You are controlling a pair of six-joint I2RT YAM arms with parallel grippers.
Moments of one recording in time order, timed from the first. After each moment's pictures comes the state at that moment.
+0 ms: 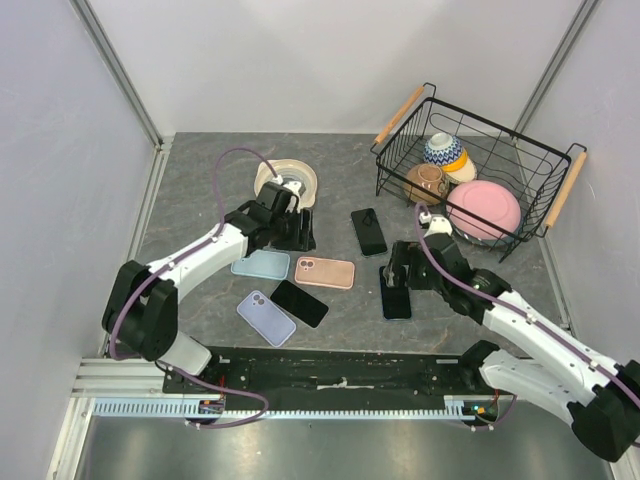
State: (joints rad) left arm -0.55 1.51 1.03 -0.41 0.07 -0.39; right arm 0.64 0.93 0.66 -0.47 0.20 0.57
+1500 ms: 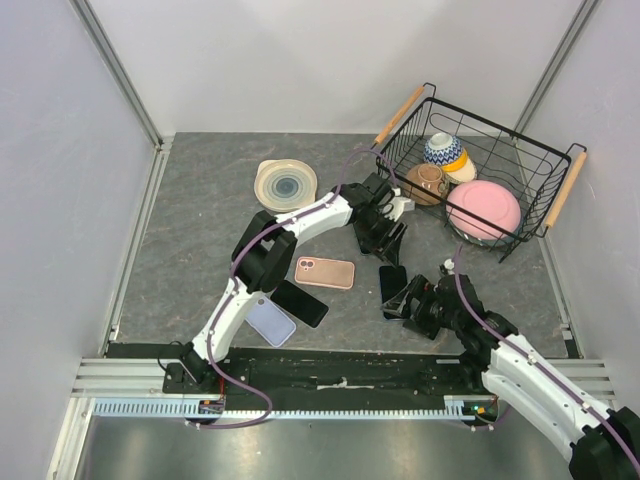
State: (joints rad) left arm -0.79 2.43 2.03 -0.70 0.60 -0.11; right arm 0.50 0.59 0.19 -0.36 -0.24 1.09
